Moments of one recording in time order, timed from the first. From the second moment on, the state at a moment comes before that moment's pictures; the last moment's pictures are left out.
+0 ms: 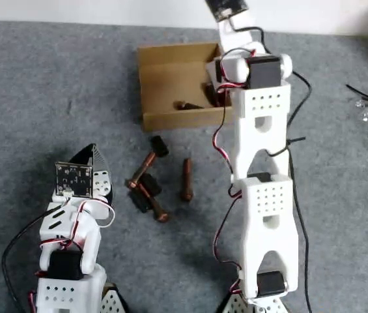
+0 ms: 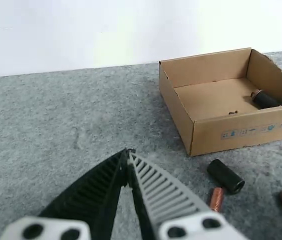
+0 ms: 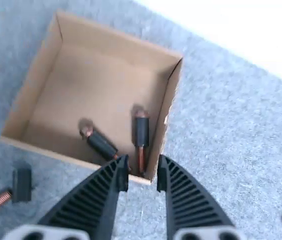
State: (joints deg) left arm -3.1 -103.5 96.0 31.7 -0.2; right arm -13.5 46.2 -94.3 100.0 17.6
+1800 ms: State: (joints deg) left arm -3.1 -103.5 96.0 31.7 -0.2; right arm -37.3 13.7 2.9 59.5 17.9
